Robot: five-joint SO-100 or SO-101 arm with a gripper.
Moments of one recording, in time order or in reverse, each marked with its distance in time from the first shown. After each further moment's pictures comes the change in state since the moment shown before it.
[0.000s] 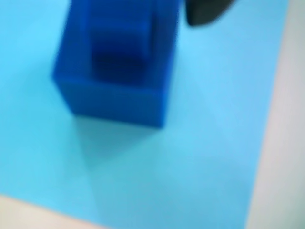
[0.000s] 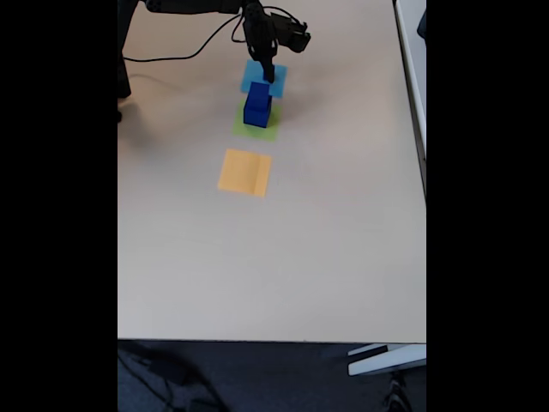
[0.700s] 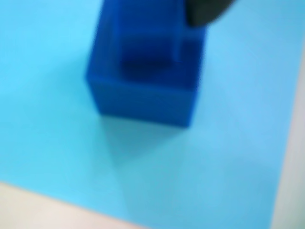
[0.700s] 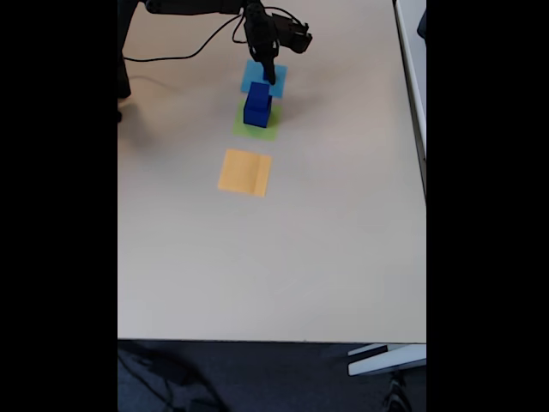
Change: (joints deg) arm 1.1 0.1 -1.4 1.4 -1.3
